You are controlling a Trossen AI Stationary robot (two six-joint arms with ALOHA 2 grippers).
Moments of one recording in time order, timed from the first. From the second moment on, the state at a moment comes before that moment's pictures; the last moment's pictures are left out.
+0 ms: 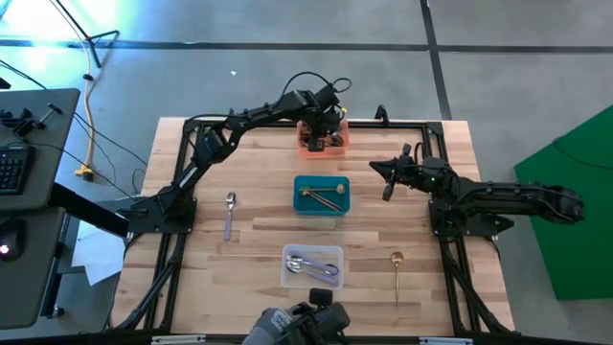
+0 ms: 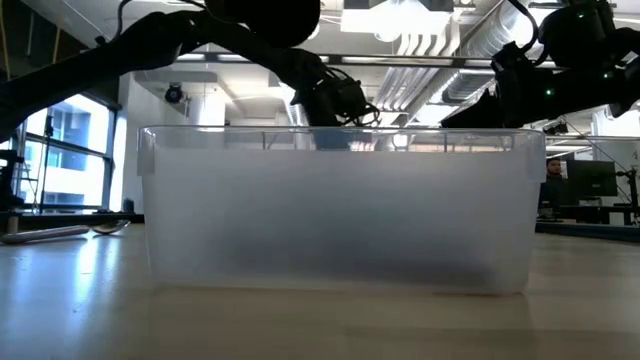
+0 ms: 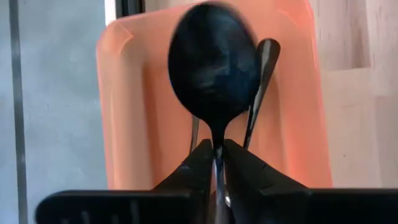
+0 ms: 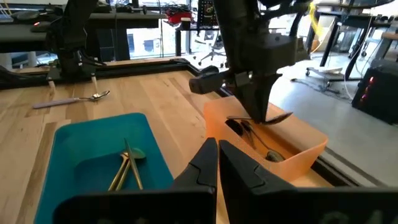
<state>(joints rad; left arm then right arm) 0.54 2.44 2.27 -0.94 0.02 0.65 -0.35 0.76 0.14 0.49 0.09 -0.04</state>
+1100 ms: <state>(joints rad) 0.46 1.77 1.18 0.08 0.11 0.22 -0.13 0.77 0.28 0.11 0.33 0.26</state>
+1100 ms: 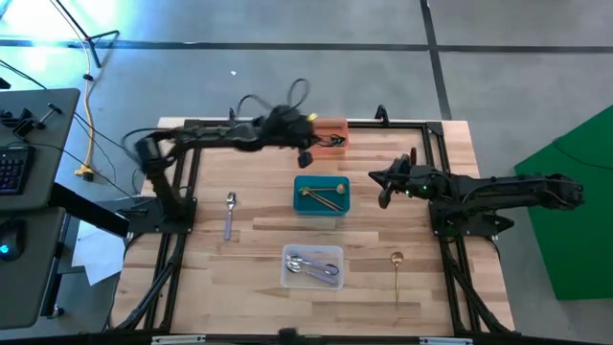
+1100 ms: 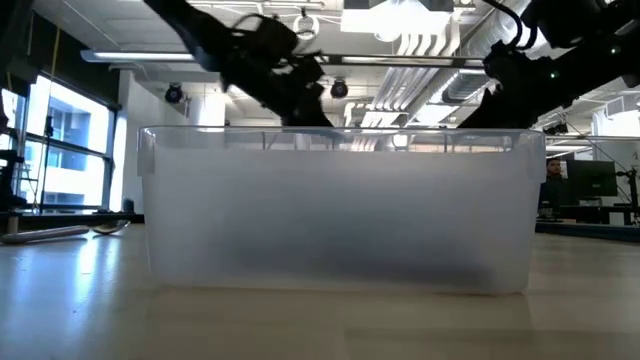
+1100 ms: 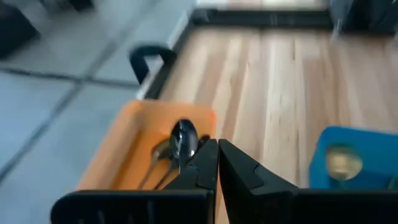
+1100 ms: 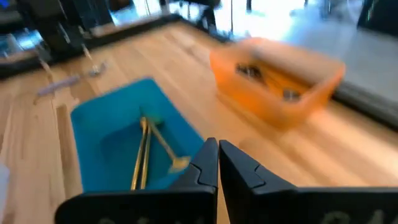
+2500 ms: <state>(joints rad) 0.30 1.47 0.32 1.08 0.03 -0.02 0.75 1.61 0.89 -0.83 -0.06 2.11</state>
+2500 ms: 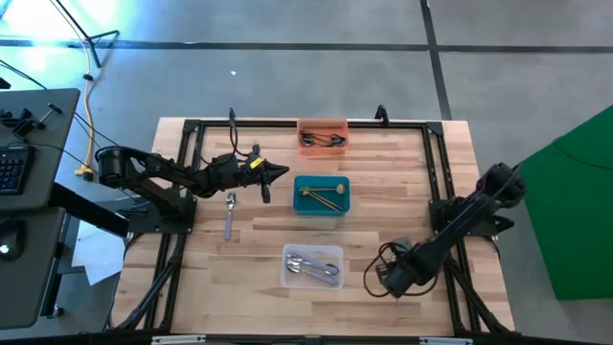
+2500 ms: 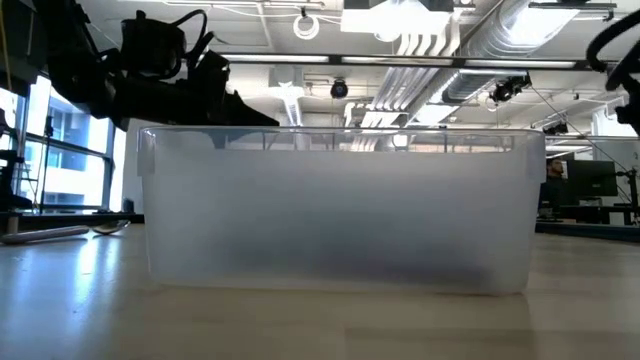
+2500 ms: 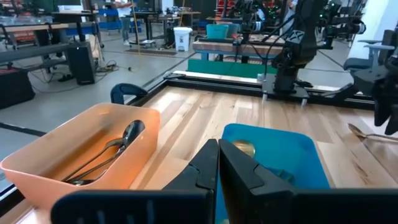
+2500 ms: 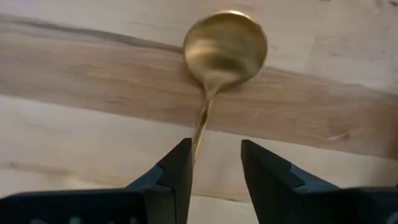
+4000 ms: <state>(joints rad) 0.33 1.47 0.18 1.29 0.01 -0.06 0.07 1.54 1.25 -0.90 0.19 0.63</state>
